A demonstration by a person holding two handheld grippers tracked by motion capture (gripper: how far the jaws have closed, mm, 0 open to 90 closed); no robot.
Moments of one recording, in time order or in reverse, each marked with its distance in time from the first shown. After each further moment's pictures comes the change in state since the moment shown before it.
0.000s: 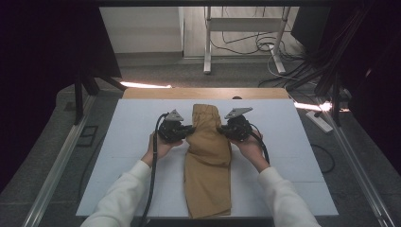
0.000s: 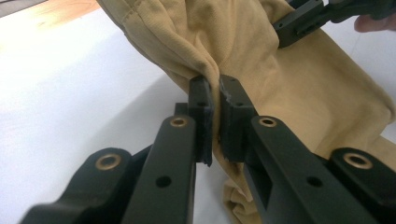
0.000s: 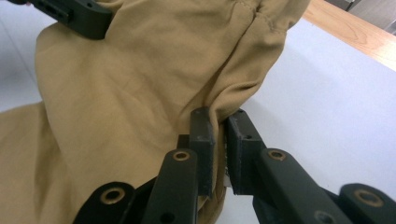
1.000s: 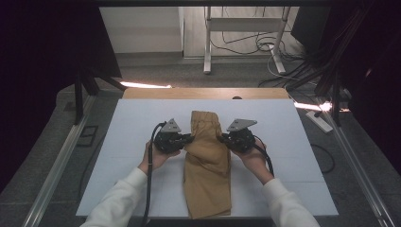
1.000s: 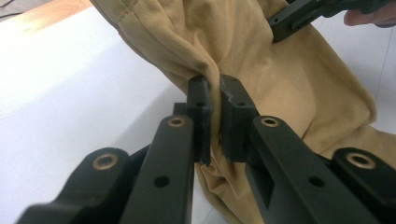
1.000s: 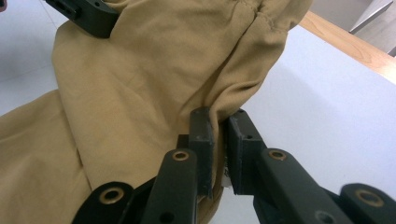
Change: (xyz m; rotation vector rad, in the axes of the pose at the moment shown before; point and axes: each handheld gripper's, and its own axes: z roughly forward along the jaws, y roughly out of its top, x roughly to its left) left arm -0.028 -0.016 -0.024 -0.018 -0.017 0.057; right arm 0.030 -0.020 -0.024 -0.083 0.009 -0.071
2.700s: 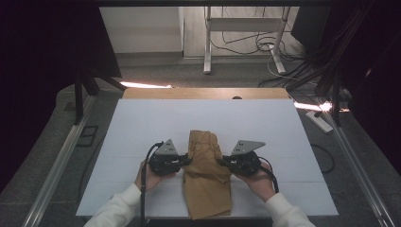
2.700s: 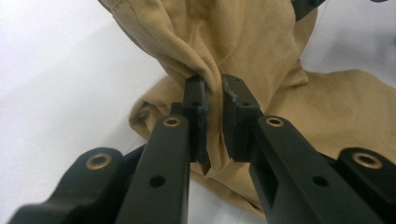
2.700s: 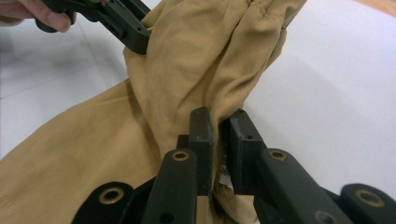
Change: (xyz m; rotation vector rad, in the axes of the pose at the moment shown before) left arm -0.044 -0.039 -0.022 0.060 -0.091 0.024; right arm 0.051 -0.032 -0.039 -0.021 0.154 0.022
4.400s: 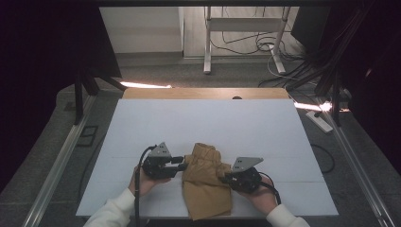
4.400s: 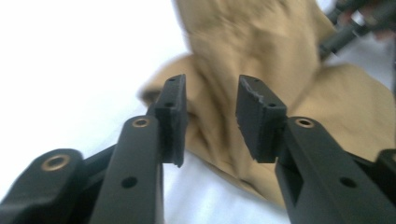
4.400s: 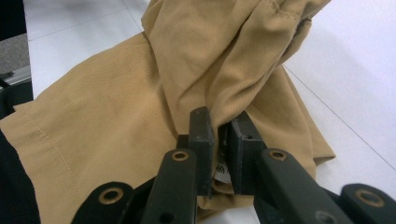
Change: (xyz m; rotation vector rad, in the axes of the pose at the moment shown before) left arm 0.006 -0.009 -0.016 -0.005 0.041 -0.092; right arm 0.026 -0.033 0.000 0.090 0.049 -0.023
